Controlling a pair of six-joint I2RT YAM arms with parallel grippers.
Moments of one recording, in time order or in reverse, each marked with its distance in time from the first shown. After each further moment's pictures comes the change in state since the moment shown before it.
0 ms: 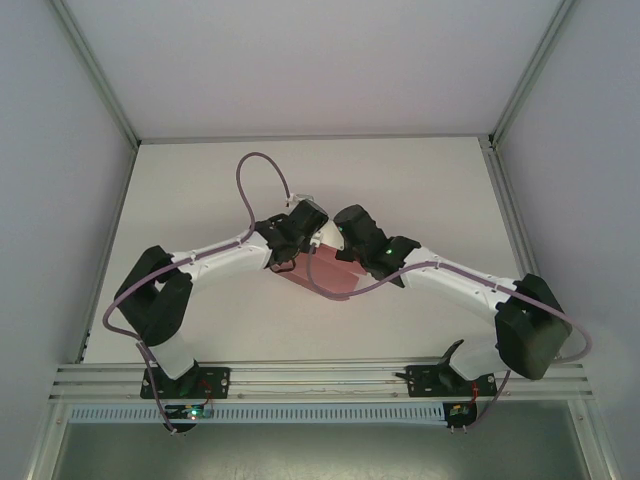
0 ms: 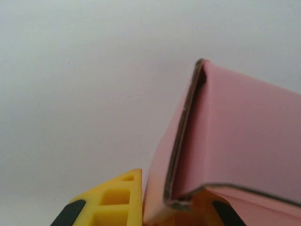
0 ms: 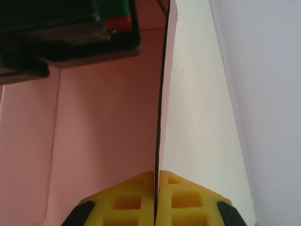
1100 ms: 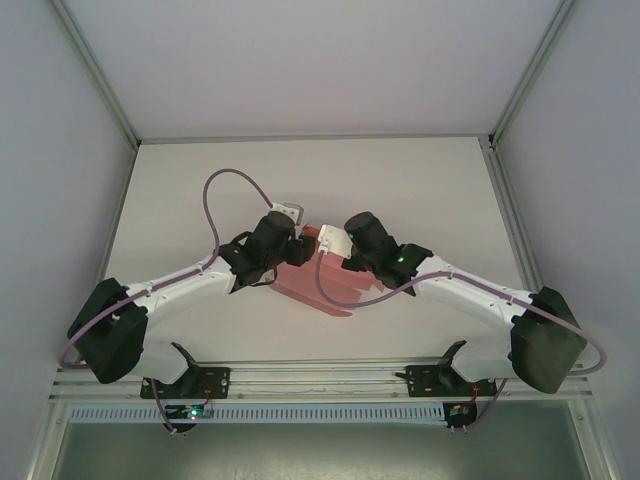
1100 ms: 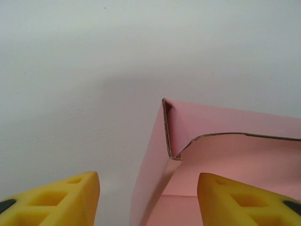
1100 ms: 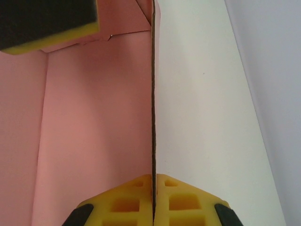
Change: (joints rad) left arm 0.031 -0.299 -0.309 0.283 0.260 0.130; right arm -0.013 -0.101 -0.081 -0.013 -0.105 0.047
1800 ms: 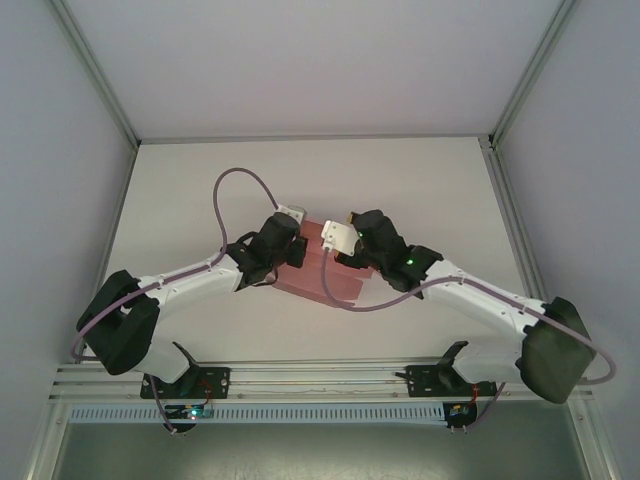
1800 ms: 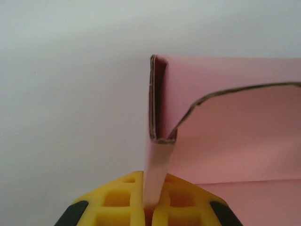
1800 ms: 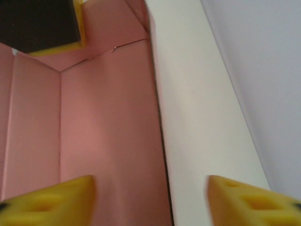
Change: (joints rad) left arm 0.000 0.060 0.002 0.018 -0.055 0.066; right arm -0.032 -0.088 -0.029 0.055 -0.073 0.005
